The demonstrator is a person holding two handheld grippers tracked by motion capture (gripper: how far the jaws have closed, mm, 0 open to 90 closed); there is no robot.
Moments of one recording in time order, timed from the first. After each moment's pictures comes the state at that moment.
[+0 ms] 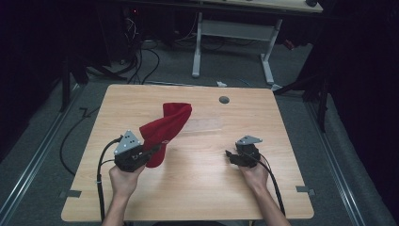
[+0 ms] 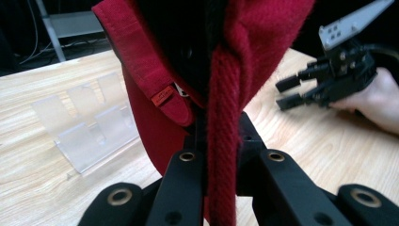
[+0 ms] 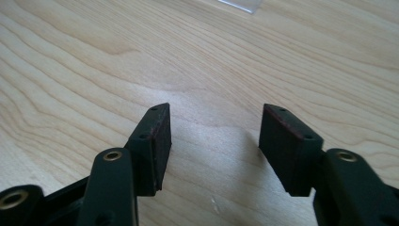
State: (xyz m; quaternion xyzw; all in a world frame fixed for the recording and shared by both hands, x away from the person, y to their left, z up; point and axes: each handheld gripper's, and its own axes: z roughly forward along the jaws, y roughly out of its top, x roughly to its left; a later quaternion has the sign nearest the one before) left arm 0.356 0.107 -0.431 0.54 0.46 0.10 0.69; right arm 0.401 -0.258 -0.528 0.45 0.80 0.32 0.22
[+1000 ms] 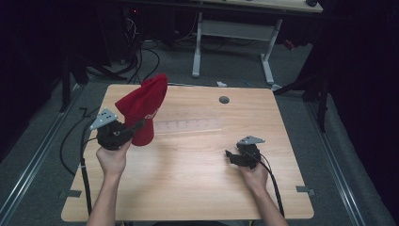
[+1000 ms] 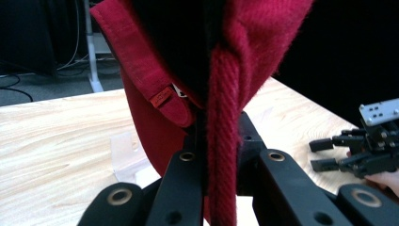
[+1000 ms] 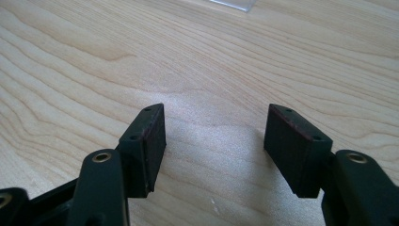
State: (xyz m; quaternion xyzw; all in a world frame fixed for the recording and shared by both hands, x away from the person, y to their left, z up) left arm 0.406 0.147 -0.393 0.46 0.50 0.12 0.72; right arm 0.401 -0.261 -0.531 0.47 0.79 0.34 0.21
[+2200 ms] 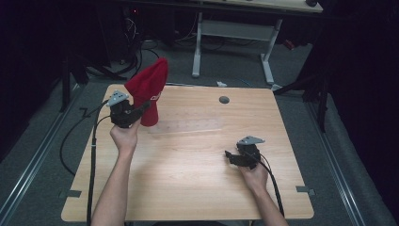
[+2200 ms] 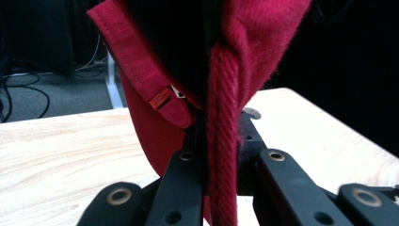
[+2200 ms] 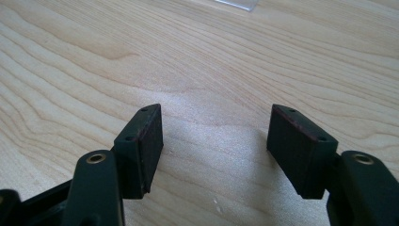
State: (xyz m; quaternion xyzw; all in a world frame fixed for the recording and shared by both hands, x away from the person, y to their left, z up) left arm 0.483 0.126 -0.409 0.45 0.53 0.15 0.71; right arm 0.401 -0.260 -0.531 0.47 0.79 0.34 0.21
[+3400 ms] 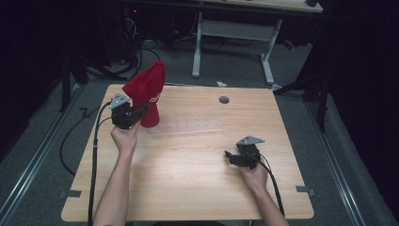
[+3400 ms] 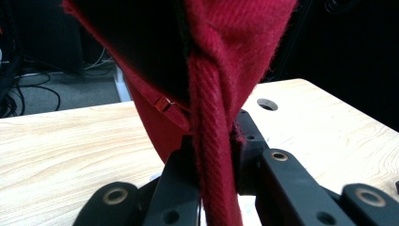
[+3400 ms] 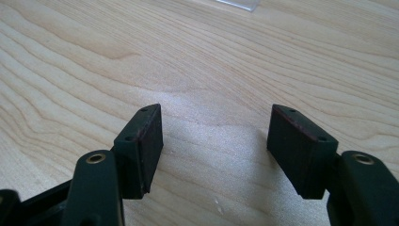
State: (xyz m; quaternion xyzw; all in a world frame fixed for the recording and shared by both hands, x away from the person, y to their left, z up) left arm 0.492 0.134 -0.428 0.45 0.52 0.16 0.71; right arm 0.401 -0.260 -0.531 0.47 0.79 0.34 0.21
